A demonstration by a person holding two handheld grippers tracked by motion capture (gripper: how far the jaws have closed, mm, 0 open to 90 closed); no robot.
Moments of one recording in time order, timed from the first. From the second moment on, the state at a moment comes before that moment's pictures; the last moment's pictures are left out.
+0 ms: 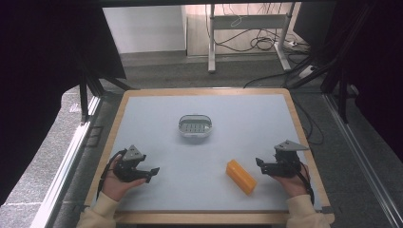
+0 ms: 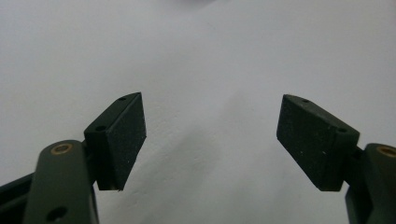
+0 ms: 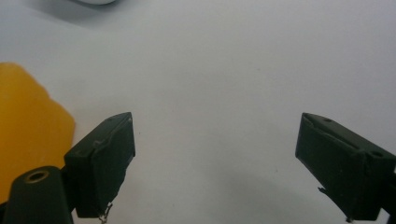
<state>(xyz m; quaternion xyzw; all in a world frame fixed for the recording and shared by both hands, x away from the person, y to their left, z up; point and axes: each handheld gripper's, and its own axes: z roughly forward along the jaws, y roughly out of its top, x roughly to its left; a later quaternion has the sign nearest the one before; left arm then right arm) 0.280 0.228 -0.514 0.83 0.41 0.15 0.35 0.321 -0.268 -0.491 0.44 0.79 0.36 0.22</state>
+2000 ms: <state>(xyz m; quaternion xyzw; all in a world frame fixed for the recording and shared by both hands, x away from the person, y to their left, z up) 0.279 0.225 -0.515 0.83 0.41 0.14 0.36 0.312 -0.257 -0.426 0.43 0.82 0.34 0.18</state>
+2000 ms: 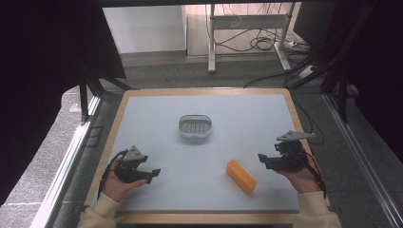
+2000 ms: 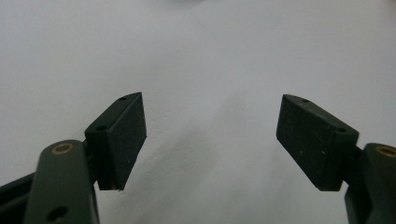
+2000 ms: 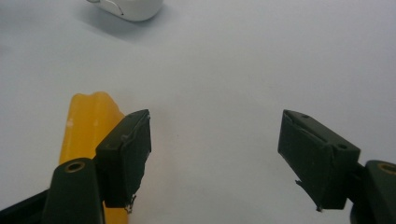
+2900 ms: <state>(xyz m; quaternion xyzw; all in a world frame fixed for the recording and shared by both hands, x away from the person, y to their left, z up) 0.279 0.222 -0.513 0.83 0.40 0.14 0.35 0.299 -0.201 -0.424 0.36 0.87 0.30 0.13</state>
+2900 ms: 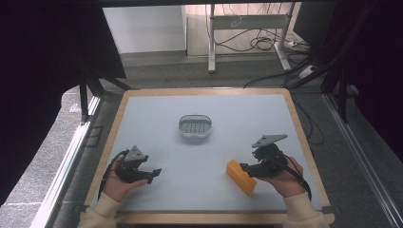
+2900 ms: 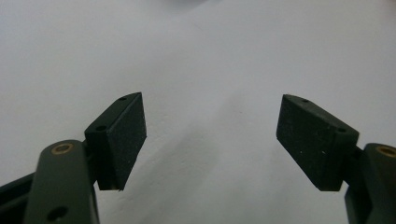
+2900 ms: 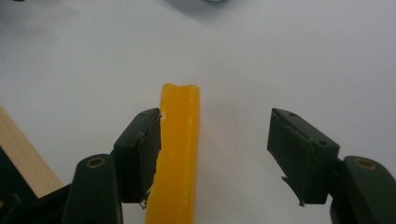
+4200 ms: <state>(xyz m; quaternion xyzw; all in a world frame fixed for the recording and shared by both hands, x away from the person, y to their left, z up) 0.278 0.223 -0.511 0.83 0.40 0.15 0.36 0.312 -0.159 -0.473 0.36 0.92 0.15 0.07</state>
